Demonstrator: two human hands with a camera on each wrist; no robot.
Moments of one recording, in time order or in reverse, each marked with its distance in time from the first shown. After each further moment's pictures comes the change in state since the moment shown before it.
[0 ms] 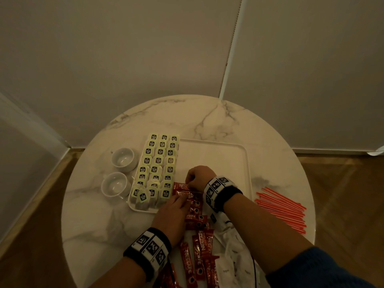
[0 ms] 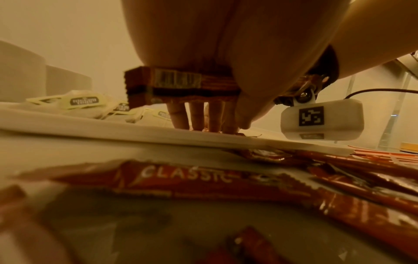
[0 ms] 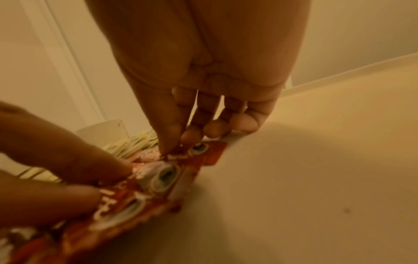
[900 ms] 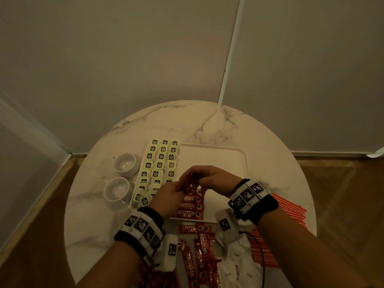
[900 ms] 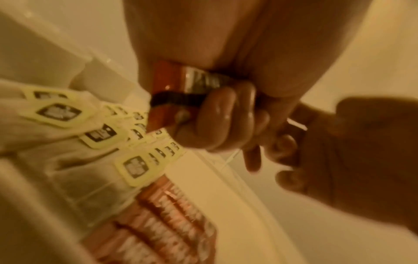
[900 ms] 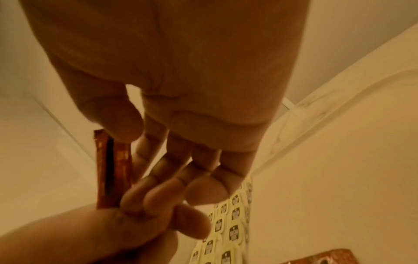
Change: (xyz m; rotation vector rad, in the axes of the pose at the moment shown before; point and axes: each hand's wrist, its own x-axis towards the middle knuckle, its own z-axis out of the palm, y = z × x) left_hand 0.026 -0.014 -0.068 -1.084 -0.043 -0.390; right_hand -0.074 -0.018 -0.057 0.806 -0.297 -0.356
